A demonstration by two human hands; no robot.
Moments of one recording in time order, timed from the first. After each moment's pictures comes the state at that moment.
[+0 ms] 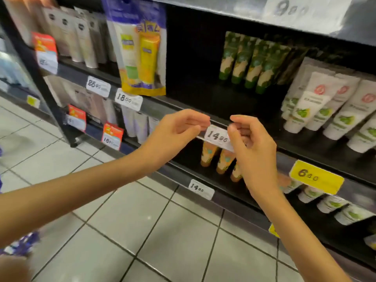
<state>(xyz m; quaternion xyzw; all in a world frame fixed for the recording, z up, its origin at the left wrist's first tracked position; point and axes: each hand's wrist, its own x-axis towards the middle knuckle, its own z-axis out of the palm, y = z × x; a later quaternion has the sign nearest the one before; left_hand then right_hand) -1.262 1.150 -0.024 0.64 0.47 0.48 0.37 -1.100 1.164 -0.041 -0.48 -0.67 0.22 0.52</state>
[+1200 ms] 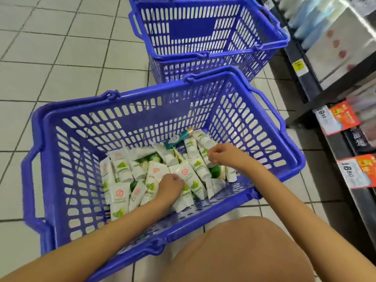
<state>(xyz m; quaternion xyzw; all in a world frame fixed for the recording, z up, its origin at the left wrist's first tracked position) -1.602 0.842 -0.259 -0.12 0.79 0.49 0.33 -1.616 1.012 -0.185 -0.22 -0.84 0.41 -0.27</state>
